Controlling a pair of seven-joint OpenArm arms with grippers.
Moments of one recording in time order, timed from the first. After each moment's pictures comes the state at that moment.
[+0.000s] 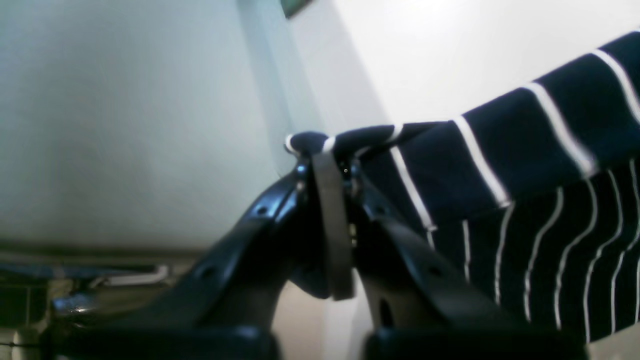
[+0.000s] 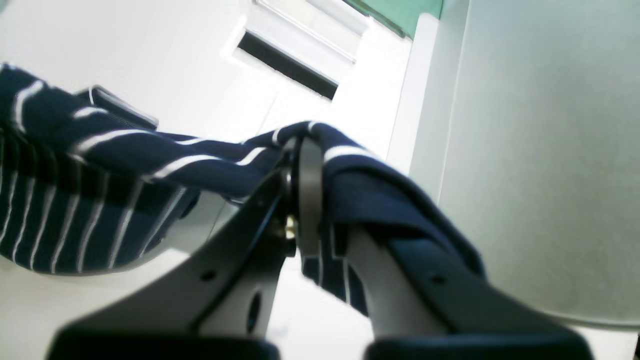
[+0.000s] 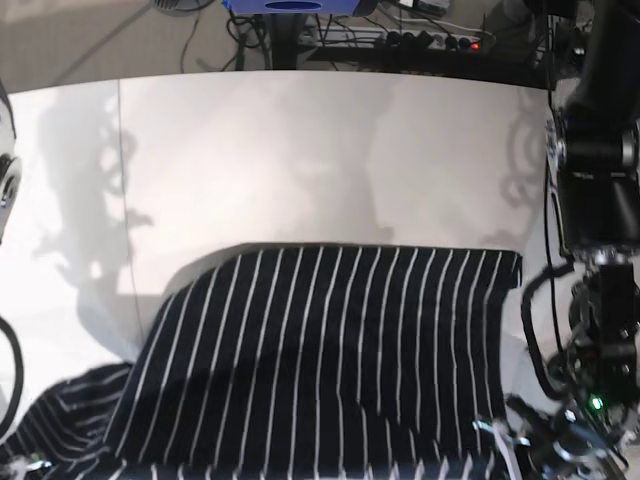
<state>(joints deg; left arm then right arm) -36.6 -22.4 4.8 87.1 -1.6 -26.1 55.3 44.0 22.7 9.2 85.6 18.0 36.5 -71.2</state>
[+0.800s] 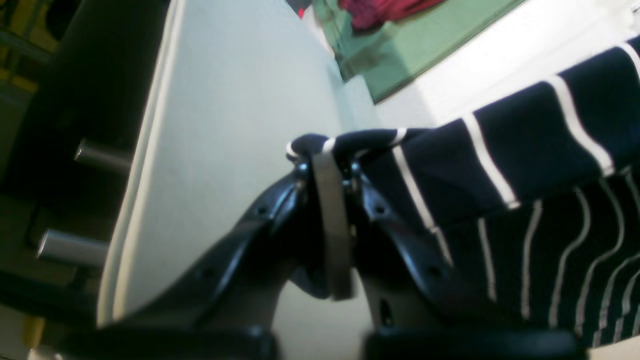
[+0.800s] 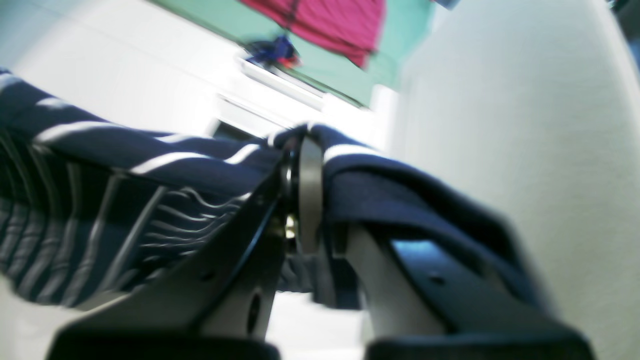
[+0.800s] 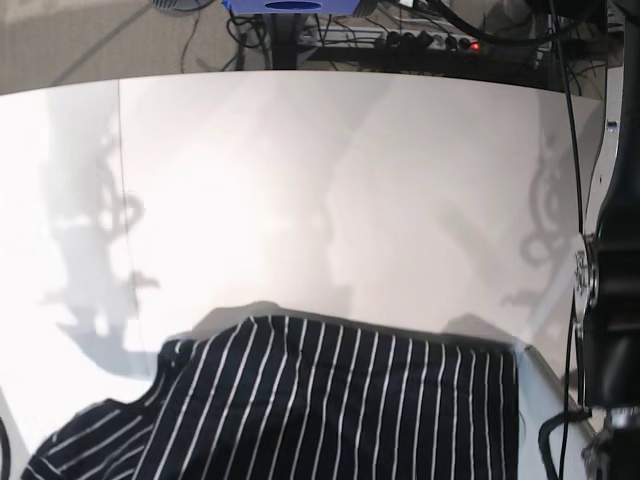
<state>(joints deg) -63.6 -19.6 13.6 62.5 6.4 -26.2 44.8 63.7 24.8 -6.2 61.8 10.5 29.6 -51.0</state>
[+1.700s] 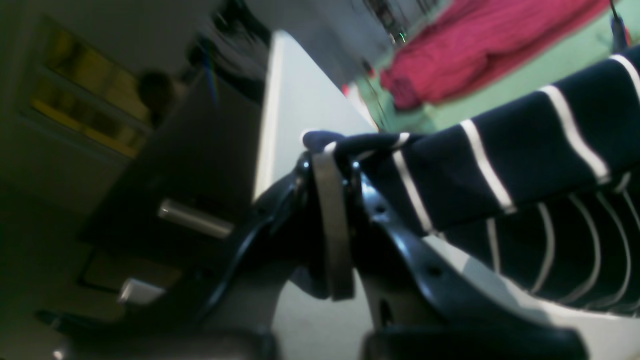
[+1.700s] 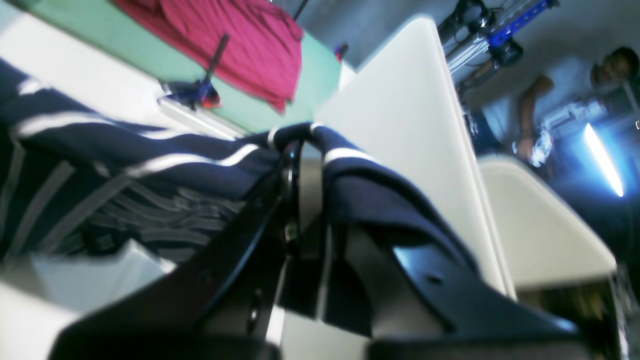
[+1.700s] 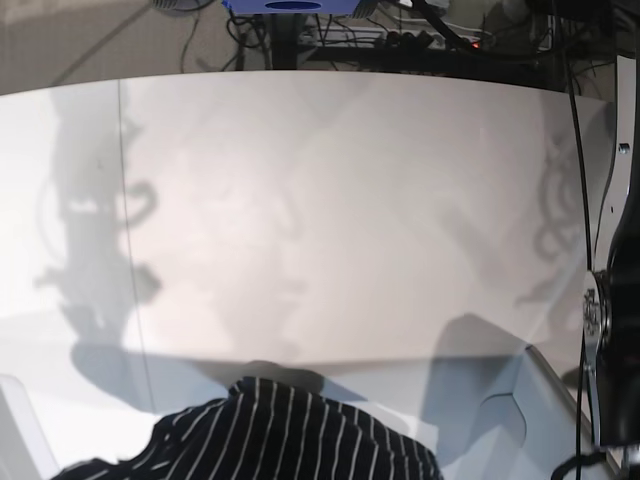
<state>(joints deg) -68.6 -19.2 13.2 66.1 10.7 -26.1 39.8 66.1 24.5 -8.0 69.1 0.3 29.1 -51.6</state>
